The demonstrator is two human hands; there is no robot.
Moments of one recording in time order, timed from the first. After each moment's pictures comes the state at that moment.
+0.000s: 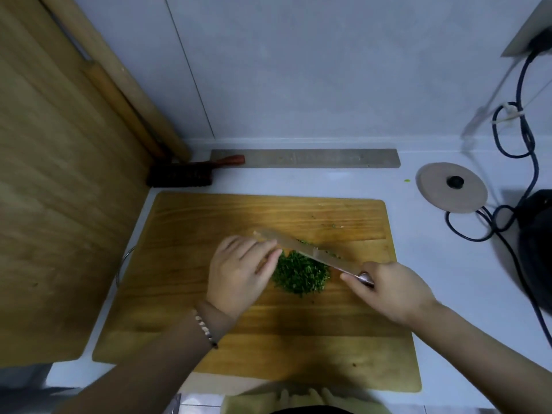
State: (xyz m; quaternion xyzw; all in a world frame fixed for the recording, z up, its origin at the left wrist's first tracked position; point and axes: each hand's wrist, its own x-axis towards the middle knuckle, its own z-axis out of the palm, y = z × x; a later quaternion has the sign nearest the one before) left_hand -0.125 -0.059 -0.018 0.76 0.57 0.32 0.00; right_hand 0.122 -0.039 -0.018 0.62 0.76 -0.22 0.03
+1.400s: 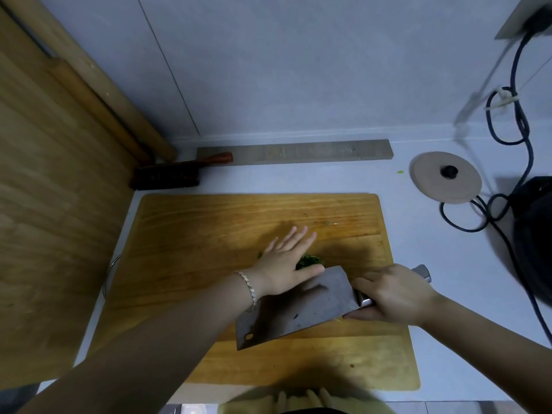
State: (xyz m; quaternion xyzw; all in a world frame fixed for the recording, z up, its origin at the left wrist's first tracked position) left_hand -0.081 0.002 -0.074 0.78 0.52 -0.06 0.35; right_hand 0.155 -0.022 -0.070 0.31 0.94 -0.01 -0.12
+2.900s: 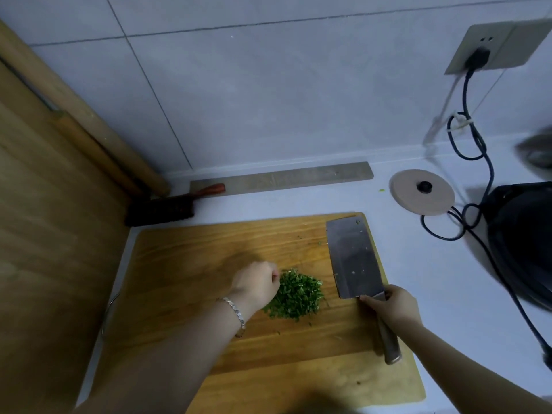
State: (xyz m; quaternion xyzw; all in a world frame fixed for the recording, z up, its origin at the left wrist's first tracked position) left_hand -0.106 0.004 -0.046 0.72 0.64 -0.05 0.25; right_hand 0.149 -0.040 -0.094 0.82 0.41 -0.38 -0.15
